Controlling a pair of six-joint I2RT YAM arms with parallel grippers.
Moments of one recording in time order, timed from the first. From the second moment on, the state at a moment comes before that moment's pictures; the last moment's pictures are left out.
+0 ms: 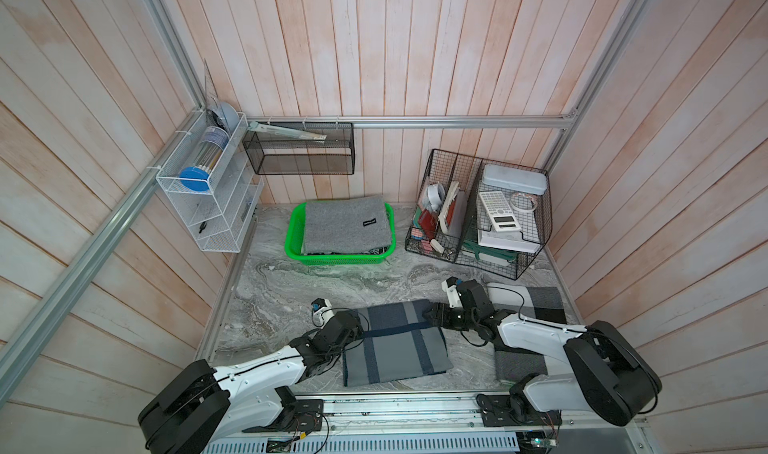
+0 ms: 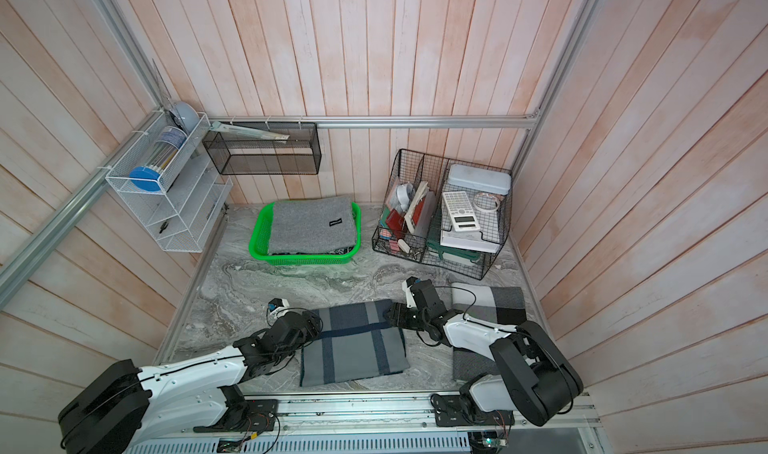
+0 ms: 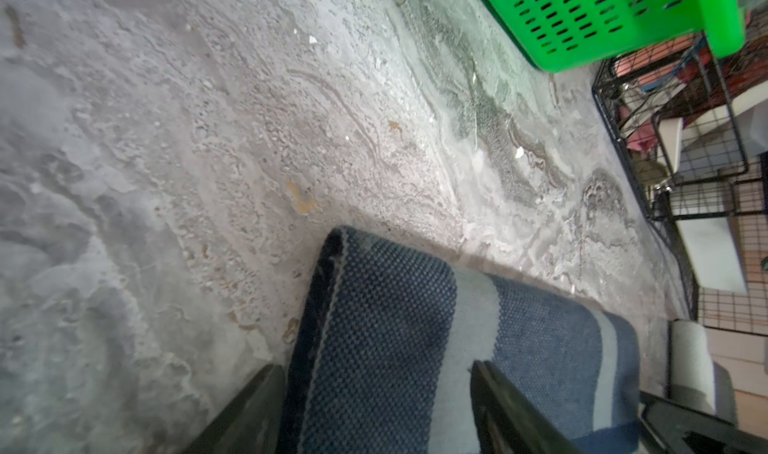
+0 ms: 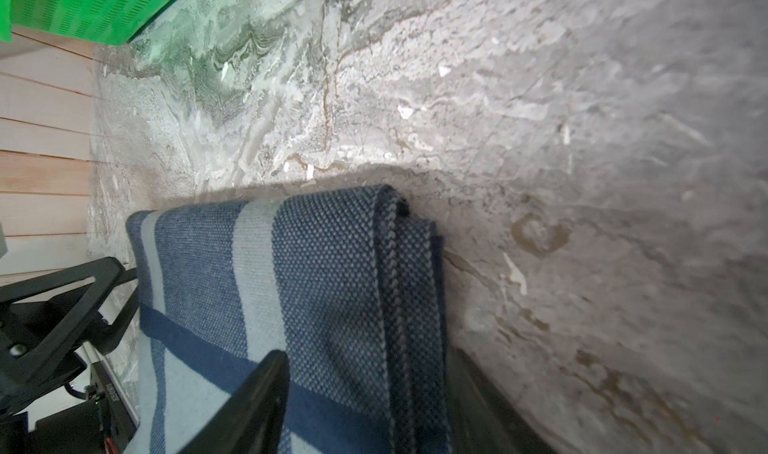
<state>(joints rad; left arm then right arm) -0.80 1.14 0.29 0.02 -0.30 -1.20 0.55 1.39 0.45 0.09 -0.33 0.66</state>
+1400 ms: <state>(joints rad) -0.81 0.56 0.49 -0.32 -0.20 -1.05 0.77 0.68 0.46 -0.12 -0.20 0.70</state>
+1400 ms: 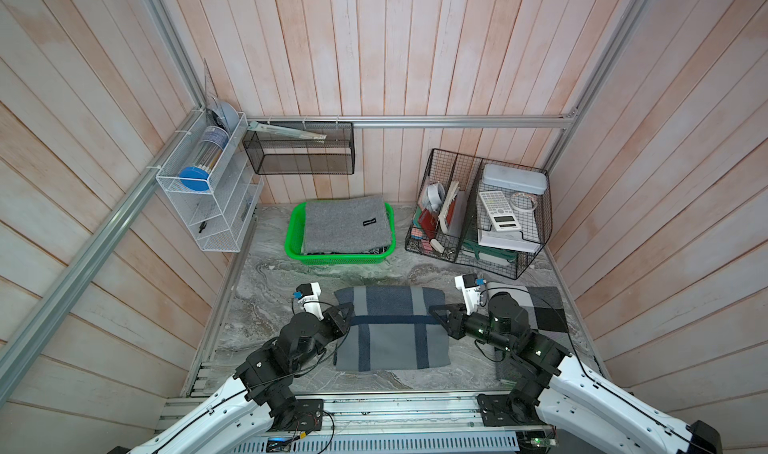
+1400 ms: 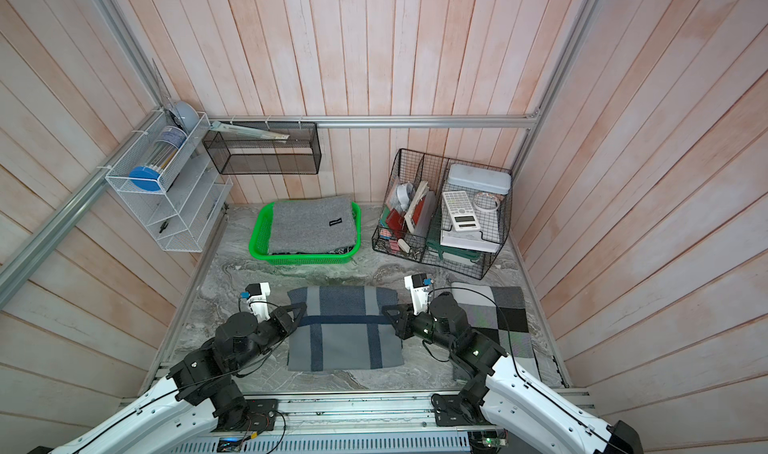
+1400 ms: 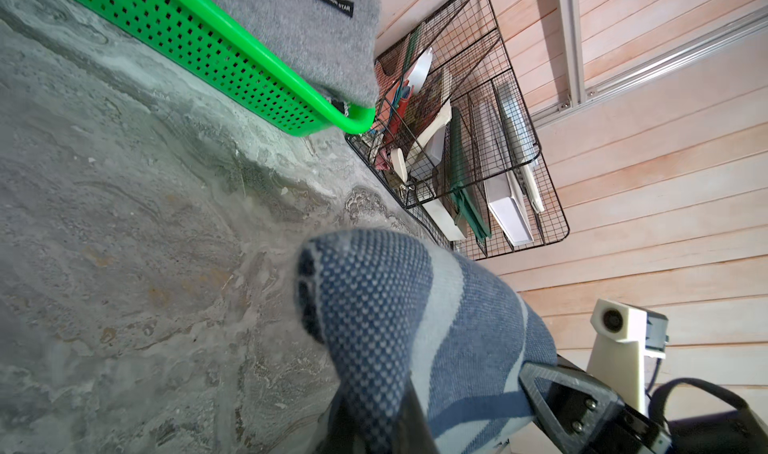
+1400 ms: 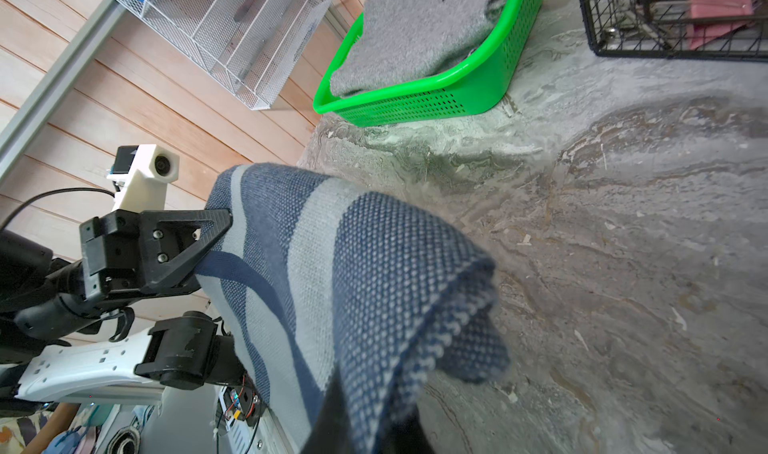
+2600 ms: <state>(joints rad) -0.14 1.48 1.14 0.02 -0.18 -0.56 0.54 1.89 1.42 0.27 -0.21 0.45</state>
